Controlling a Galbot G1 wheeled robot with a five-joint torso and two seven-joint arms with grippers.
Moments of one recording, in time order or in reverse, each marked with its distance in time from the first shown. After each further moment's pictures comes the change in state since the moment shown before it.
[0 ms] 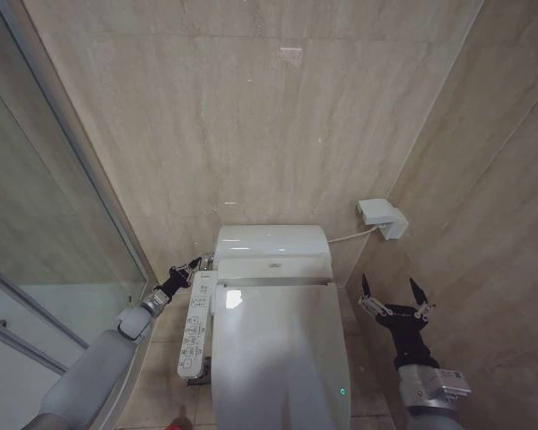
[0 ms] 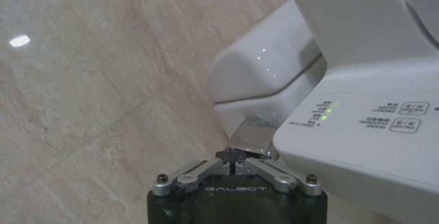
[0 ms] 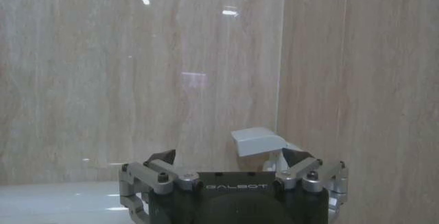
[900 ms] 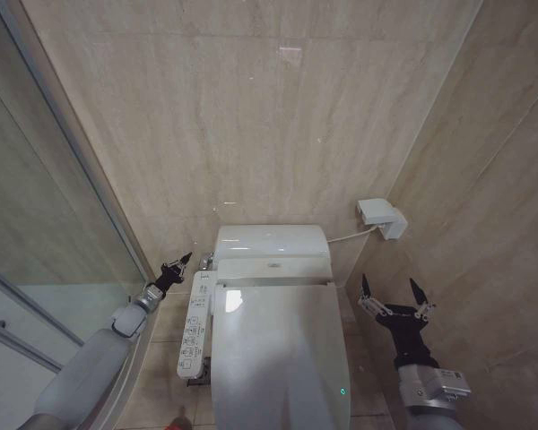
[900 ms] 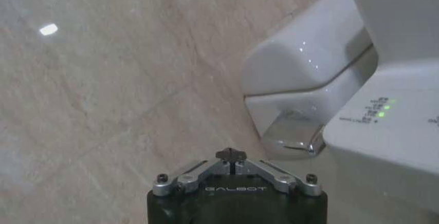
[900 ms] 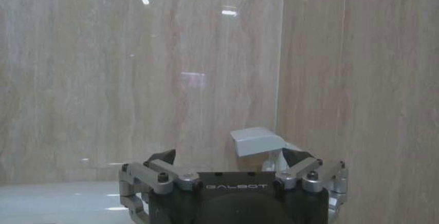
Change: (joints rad) left arm -0.009 0.006 -0.035 -0.003 -0.040 0.034 -0.016; right arm 0.000 0.000 0.000 0.000 0.000 0.000 0.000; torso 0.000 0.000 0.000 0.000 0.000
